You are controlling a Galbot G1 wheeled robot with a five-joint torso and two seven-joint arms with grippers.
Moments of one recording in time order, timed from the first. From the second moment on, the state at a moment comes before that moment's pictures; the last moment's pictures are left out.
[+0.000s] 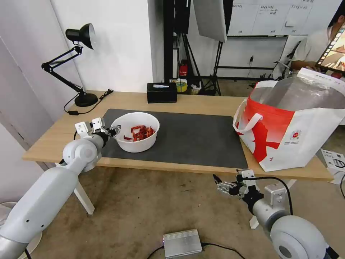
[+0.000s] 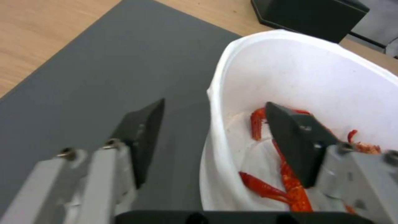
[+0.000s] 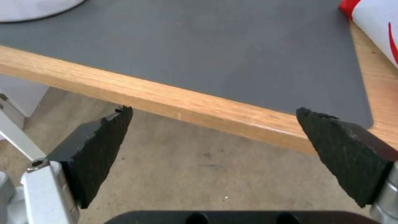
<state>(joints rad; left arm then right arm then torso) 0.68 -0.85 -0.13 -1.64 -1.25 0.42 -0.47 -1.52 0.86 0.42 2.31 0.71 -0.49 0.31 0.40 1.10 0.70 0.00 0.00</state>
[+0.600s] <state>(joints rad) 0.69 -0.84 -0.12 -1.65 -1.25 0.41 -0.47 -1.52 0.86 0.42 2.31 0.71 -0.49 0.31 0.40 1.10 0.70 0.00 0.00</state>
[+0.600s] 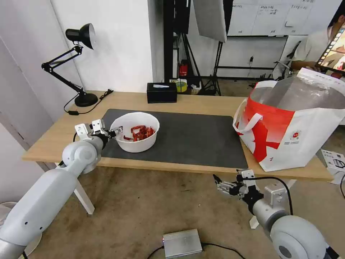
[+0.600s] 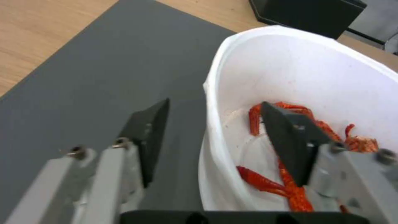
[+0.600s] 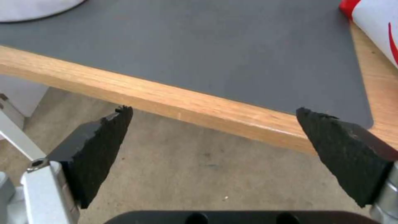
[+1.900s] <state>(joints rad) 0.69 -0.84 -0.14 -1.68 -1.26 0.39 -0.47 -1.52 0.86 0.42 2.31 0.71 -0.49 0.31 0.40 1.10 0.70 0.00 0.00</state>
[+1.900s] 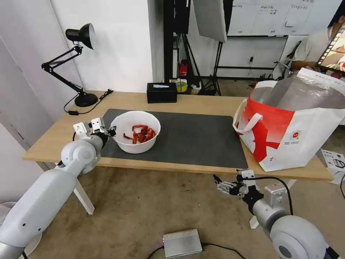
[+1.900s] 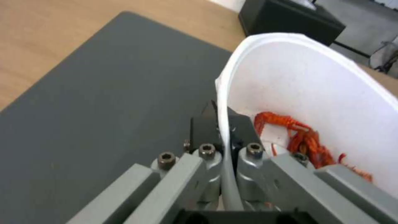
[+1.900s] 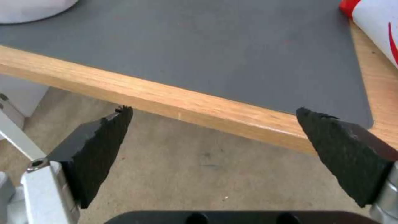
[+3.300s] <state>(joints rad) 0.33 -0.89 0.04 -1.81 -1.46 0.39 -0.59 -1.52 0.86 0.42 2.31 0.71 -0.49 0.31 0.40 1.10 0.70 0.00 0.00</state>
